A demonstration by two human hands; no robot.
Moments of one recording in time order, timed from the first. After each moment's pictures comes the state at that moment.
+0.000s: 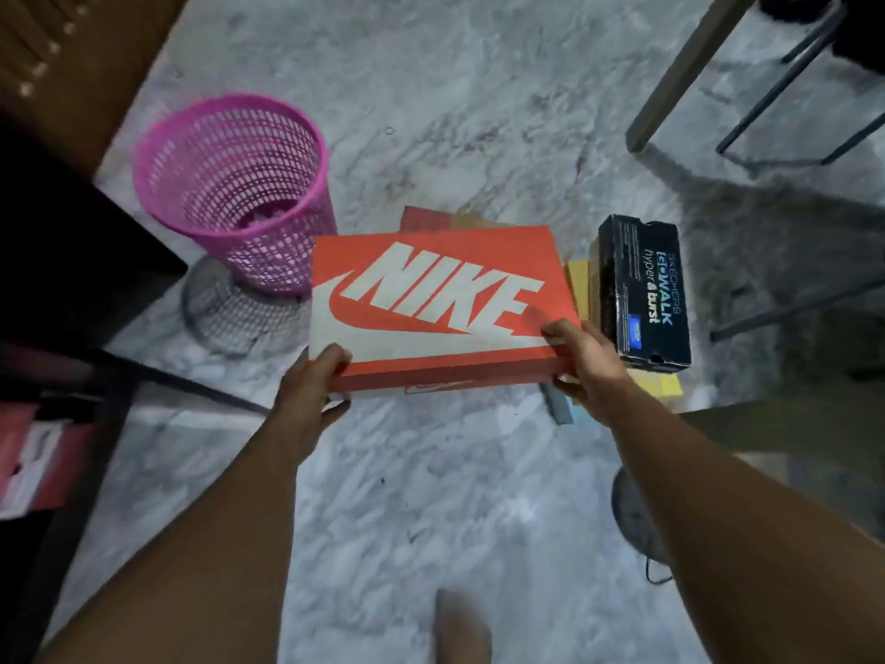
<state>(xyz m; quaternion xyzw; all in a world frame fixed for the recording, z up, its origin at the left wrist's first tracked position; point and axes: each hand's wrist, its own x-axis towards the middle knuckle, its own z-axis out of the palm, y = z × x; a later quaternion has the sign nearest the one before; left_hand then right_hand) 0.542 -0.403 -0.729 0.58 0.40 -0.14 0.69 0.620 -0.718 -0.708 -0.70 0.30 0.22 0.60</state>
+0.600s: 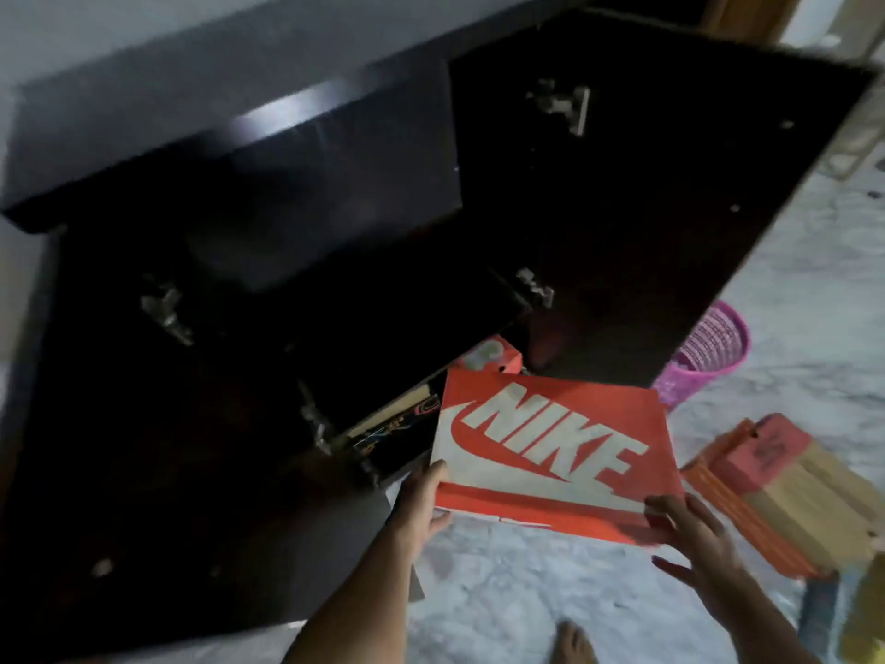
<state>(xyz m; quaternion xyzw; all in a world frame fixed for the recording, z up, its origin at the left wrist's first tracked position) 0.055 -0.258 -0.359 0.38 0.58 0.11 0.71 0.304 -0.483 -0.364 -0.75 0.00 0.45 0.48</state>
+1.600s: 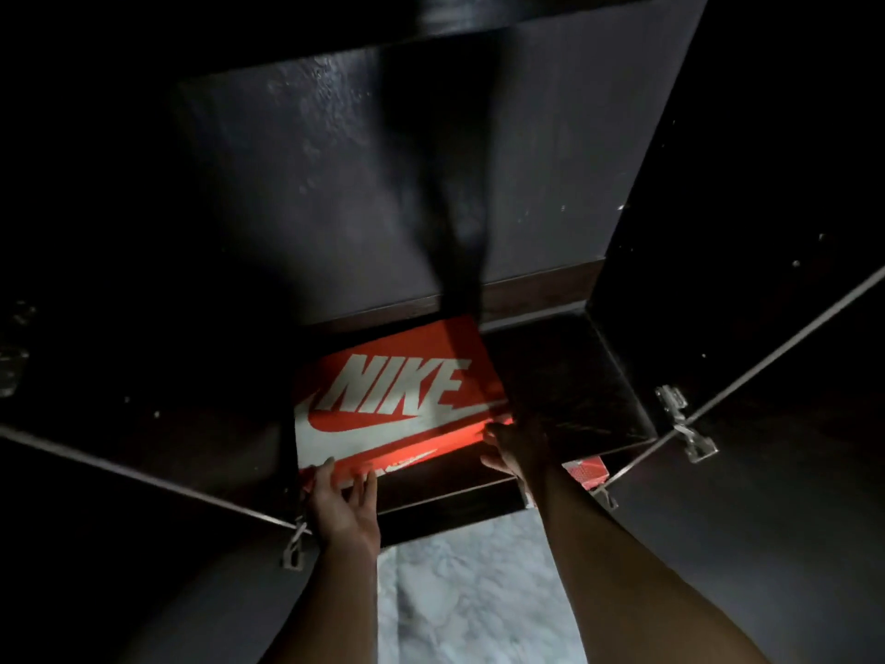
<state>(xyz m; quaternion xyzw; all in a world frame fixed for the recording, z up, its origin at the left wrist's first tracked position) 0.072 0.011 -0.492 -0.07 0.54 0.62 0.56 0.298 0.033 -0.478 -0.65 -0.13 0.64 0.39</state>
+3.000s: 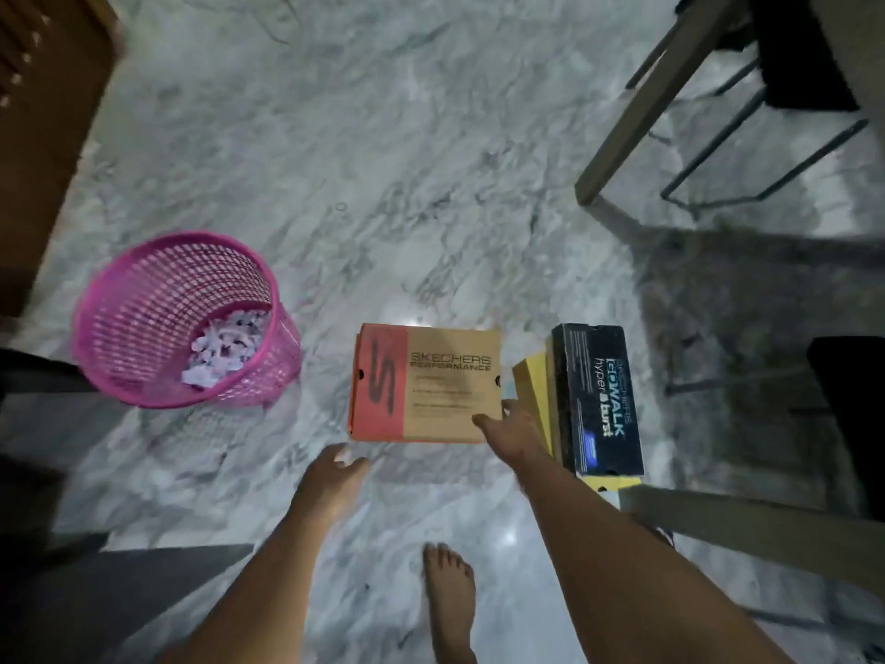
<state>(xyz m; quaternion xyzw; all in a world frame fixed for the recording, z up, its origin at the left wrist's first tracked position) 0.699 -0.427 -0.694 0.73 0.38 -0.35 0.44 0.759 -0.688 -0.721 -0.81 0.32 0.32 0.39</state>
